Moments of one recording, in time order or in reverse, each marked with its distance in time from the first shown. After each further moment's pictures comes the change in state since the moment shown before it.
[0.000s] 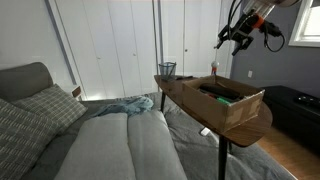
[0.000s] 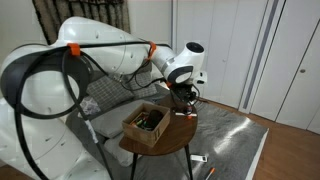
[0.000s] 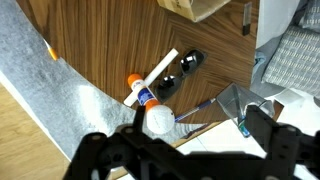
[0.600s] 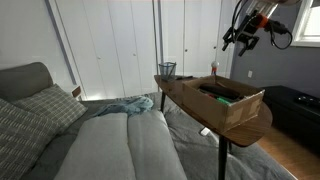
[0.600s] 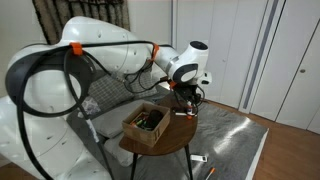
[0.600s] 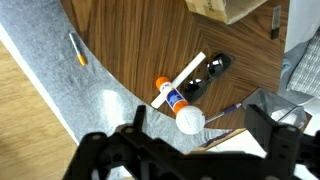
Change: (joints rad) arm -0.051 0.029 0.005 0.041 -0.106 -0.066 0.049
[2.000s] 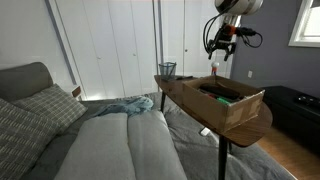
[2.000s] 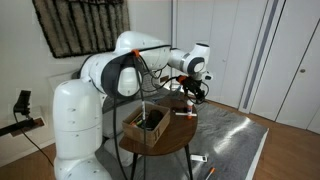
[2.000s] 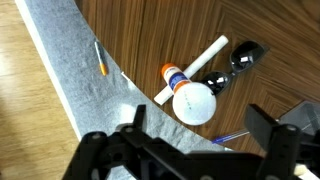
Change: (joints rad) arm -0.011 0.417 0.081 0.472 -0.168 -0.235 0.145
